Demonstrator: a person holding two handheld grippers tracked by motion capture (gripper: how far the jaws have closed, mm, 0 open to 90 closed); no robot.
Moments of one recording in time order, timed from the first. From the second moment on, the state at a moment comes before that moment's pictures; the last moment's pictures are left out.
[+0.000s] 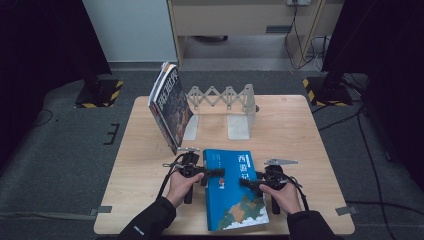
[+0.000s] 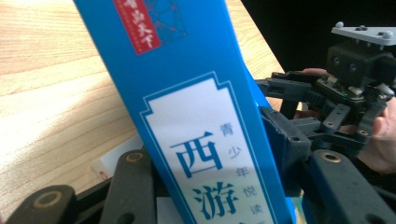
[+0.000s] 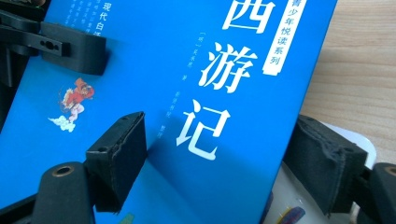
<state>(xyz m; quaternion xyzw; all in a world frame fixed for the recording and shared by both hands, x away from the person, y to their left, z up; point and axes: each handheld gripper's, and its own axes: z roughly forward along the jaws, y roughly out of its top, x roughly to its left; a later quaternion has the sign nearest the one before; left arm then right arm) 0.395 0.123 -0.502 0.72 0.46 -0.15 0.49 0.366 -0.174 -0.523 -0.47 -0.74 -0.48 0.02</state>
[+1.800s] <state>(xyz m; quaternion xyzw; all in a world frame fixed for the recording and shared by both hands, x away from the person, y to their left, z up) 0.394 0.113 -0.492 0.71 0.45 -0.13 0.53 0.368 -0.178 -0.511 -0.46 -0.72 -0.52 0.02</state>
